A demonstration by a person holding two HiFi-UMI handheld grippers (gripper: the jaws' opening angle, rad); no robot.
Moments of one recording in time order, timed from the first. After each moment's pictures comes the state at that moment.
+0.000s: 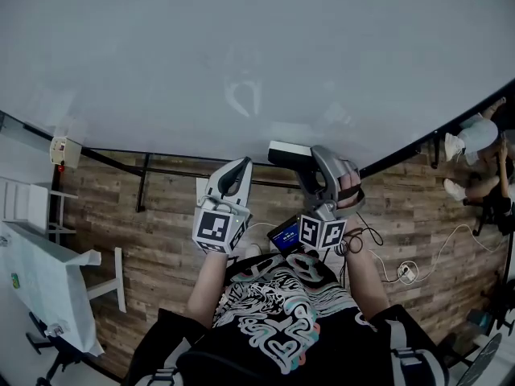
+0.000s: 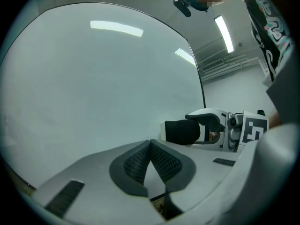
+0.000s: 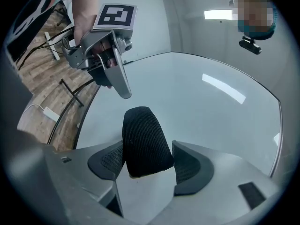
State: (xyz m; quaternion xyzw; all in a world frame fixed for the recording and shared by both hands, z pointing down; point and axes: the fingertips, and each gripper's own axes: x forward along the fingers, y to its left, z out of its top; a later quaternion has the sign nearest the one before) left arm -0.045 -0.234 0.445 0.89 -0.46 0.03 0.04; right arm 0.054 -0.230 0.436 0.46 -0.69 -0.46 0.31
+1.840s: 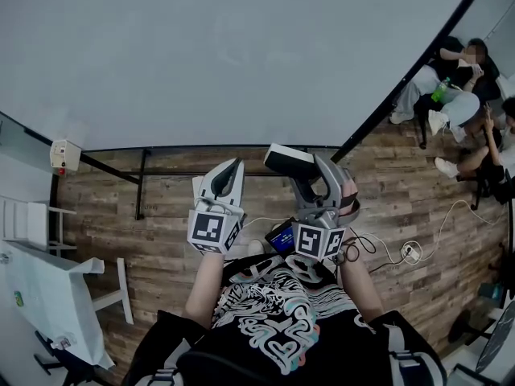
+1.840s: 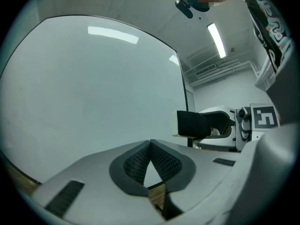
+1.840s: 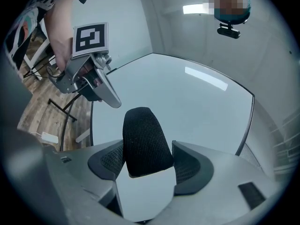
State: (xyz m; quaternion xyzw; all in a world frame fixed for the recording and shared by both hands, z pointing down) left arm -0.057 -0.155 0.423 0.90 -0.43 0.01 0.02; right arm 0.053 -0.121 0.402 0.54 -0.71 -0.38 0.26
